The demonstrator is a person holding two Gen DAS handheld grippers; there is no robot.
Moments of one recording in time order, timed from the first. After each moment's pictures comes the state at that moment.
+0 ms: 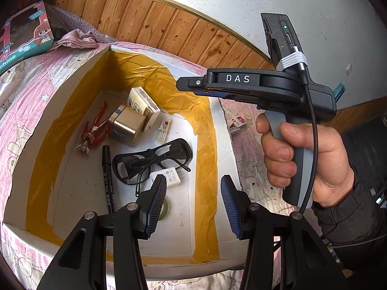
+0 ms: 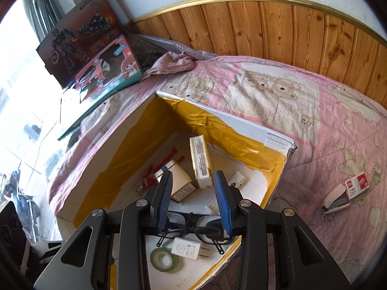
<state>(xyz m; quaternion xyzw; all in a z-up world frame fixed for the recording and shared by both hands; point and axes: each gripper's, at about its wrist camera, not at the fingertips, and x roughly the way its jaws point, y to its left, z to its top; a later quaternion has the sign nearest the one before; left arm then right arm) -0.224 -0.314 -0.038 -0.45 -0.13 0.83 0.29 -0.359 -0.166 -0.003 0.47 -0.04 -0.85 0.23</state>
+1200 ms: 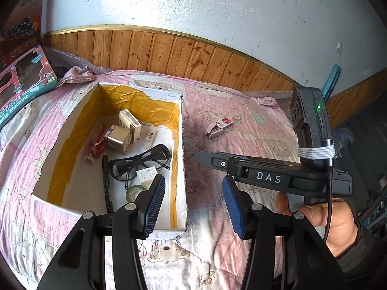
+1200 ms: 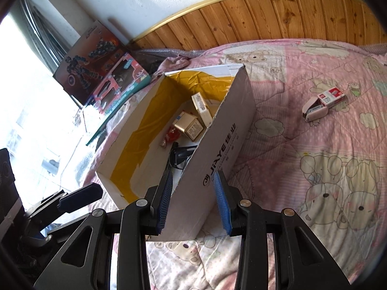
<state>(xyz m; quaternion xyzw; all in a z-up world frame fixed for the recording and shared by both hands) -0.145 -0.271 0.033 -0.41 -0.05 0.87 0.26 -0.198 -0.089 0.004 0.45 -0.16 -0.85 0.22</state>
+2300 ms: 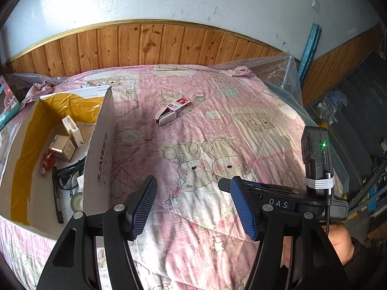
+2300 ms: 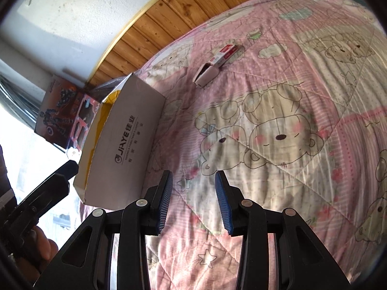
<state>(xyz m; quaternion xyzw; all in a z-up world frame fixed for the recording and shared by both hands) -0.130 -0.124 0.018 -0.43 0.03 0.85 0.31 -0.135 0.082 -0.068 0.45 -0.31 -0.83 0.11</state>
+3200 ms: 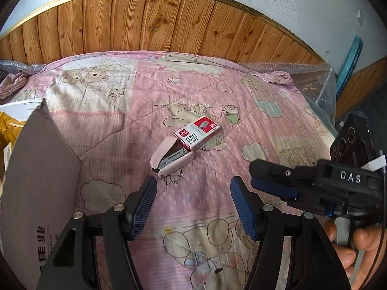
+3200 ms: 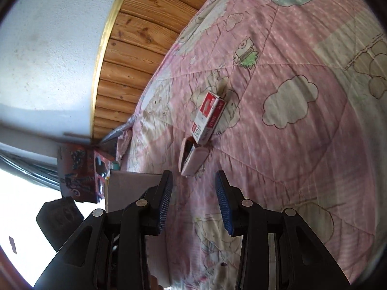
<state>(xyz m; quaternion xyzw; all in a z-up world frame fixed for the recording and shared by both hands) -0.319 -0.038 -0.082 -0.47 -0.01 0.84 0.27 -0.325 0.172 -0.121 0.44 -0.48 -0.75 0.13</state>
